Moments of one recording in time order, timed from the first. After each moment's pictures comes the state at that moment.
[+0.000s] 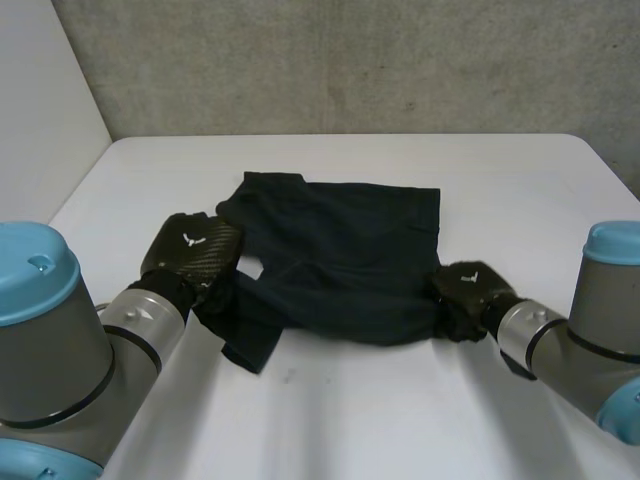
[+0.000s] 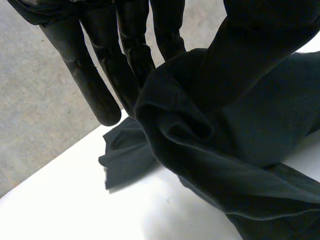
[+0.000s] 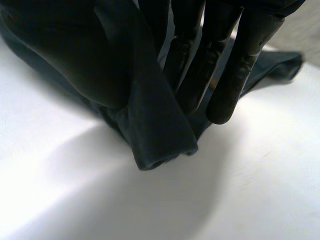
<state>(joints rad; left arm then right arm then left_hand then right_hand) 4.19 -1.75 -1.78 3.34 -1.61 3.42 1.85 -1.08 1.68 -0.12 1.22 2.82 1.13 1.20 1.19 1.20 0.98 0.98 1.18 1.18 1.19 0.96</state>
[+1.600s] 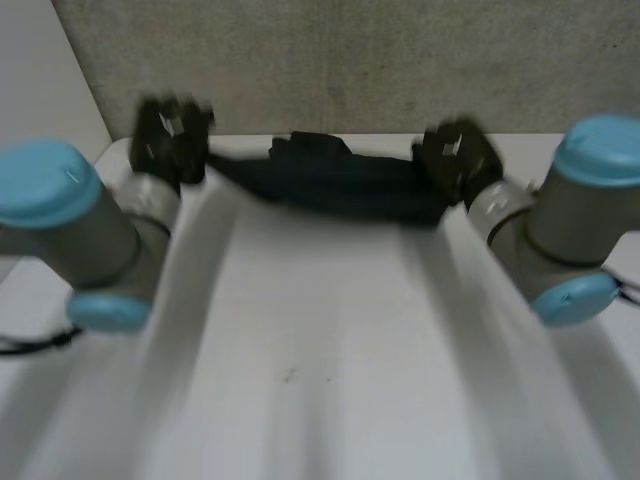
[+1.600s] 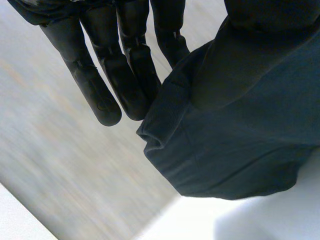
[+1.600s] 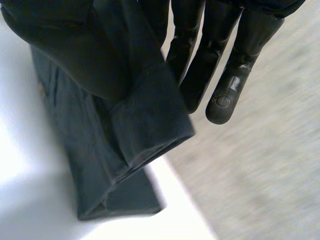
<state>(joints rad) 4.30 -2.04 -1.43 3.62 -1.62 3.59 1.97 -0.98 1.23 -0.22 1.39 2.55 1.13 1.20 1.19 1.20 0.98 0.98 1.18 1.18 1.19 0.98</state>
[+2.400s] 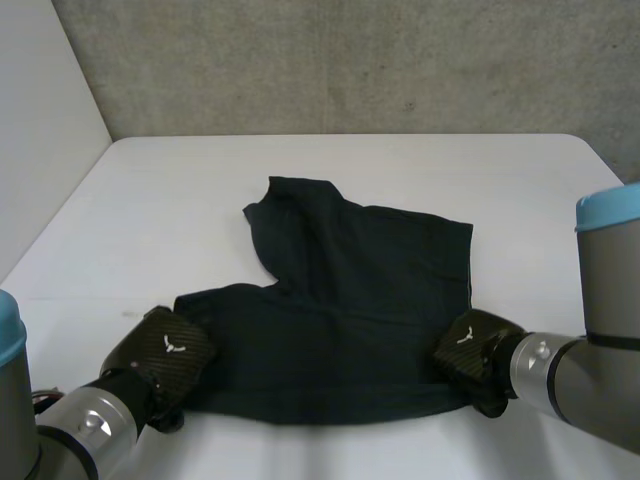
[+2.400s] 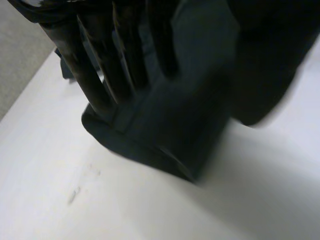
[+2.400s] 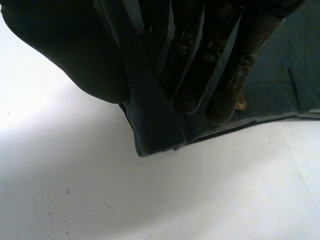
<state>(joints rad) 4.22 -1.56 -2.00 3.01 -1.58 3.76 1.97 -1.25 1.64 0.48 1.38 2.31 0.82 0.89 0.89 0.89 0.69 0.98 1.18 1.18 1.19 0.98</state>
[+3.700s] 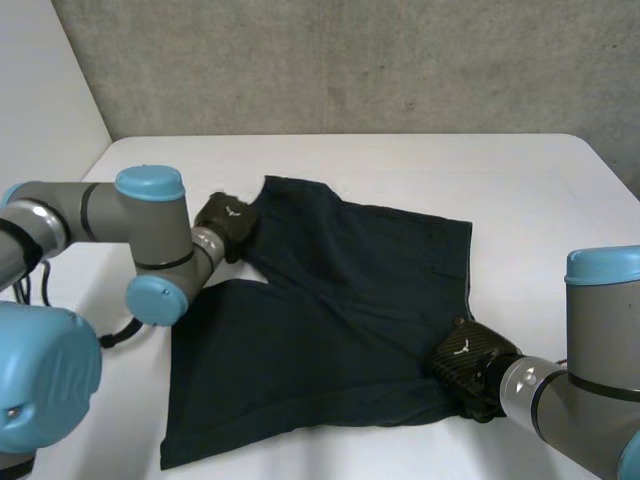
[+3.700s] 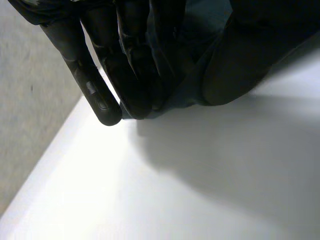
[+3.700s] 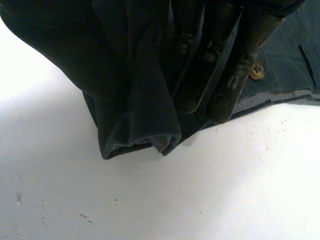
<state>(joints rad) 4.31 -2.59 -0.82 3.08 -1.52 3.83 1.94 -1.18 1.80 0.17 1.37 2.31 1.16 1.19 1.19 1.20 0.96 0.98 1.18 1.18 1.19 0.98</state>
